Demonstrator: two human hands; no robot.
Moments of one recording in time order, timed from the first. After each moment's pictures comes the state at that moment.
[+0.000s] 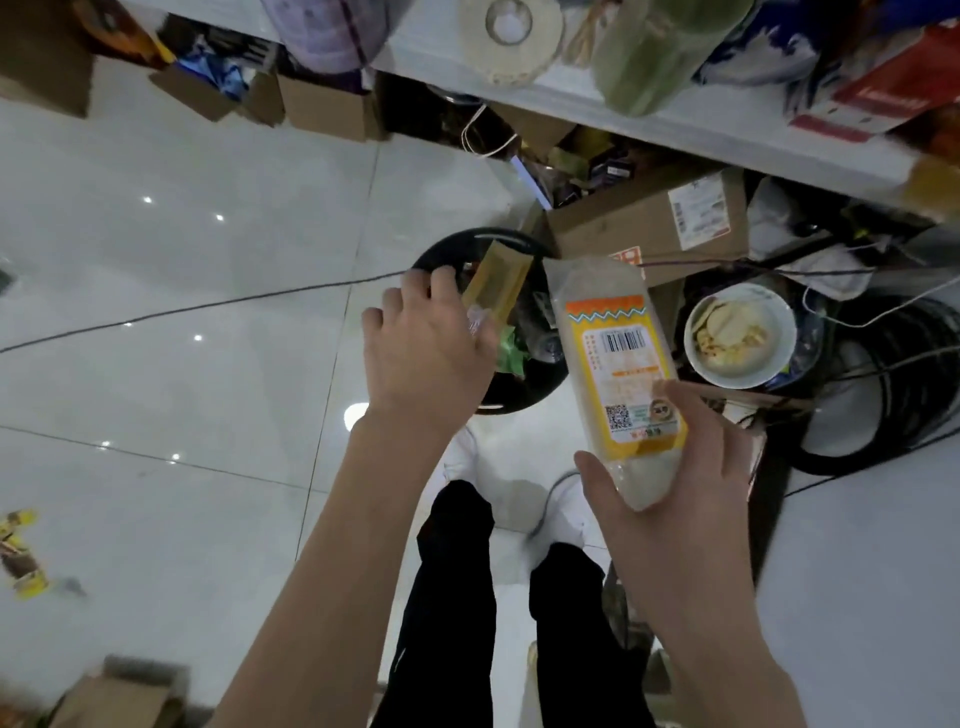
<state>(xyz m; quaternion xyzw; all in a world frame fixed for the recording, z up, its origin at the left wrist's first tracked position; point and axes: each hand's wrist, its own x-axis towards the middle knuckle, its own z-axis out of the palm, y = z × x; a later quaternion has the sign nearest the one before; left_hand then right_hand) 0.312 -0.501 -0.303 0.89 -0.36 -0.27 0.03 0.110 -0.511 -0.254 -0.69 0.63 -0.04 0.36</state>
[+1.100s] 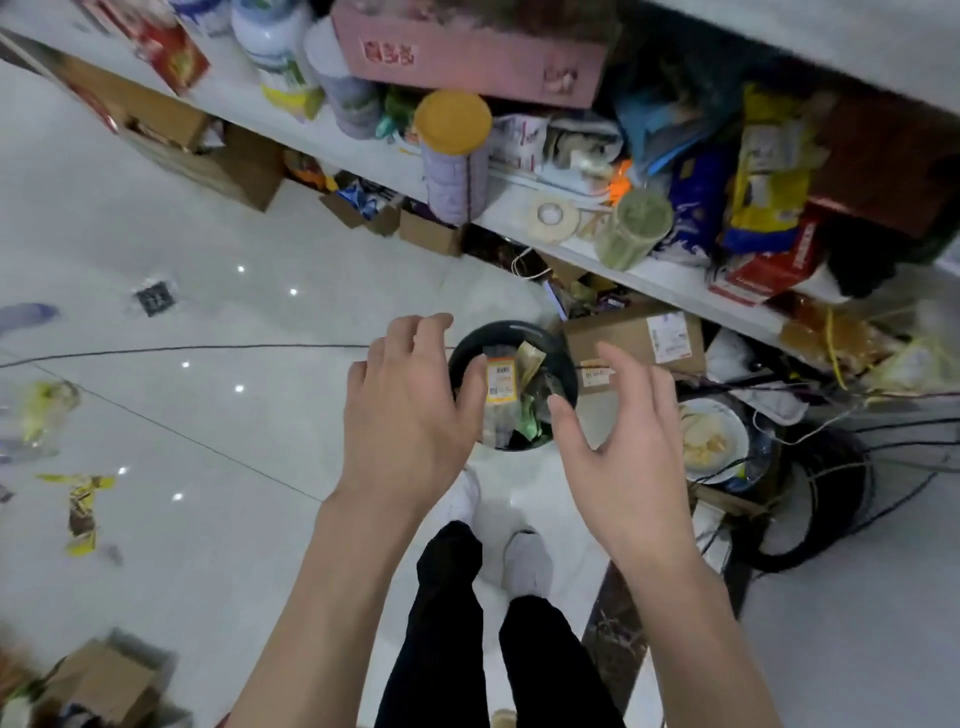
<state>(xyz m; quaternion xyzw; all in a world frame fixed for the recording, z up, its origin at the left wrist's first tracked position) 0.282 -0.415 -0.083 0.92 -0.30 -0.17 0.18 0.139 -0.512 -0.097 -0.80 0.46 -0.09 0.38</state>
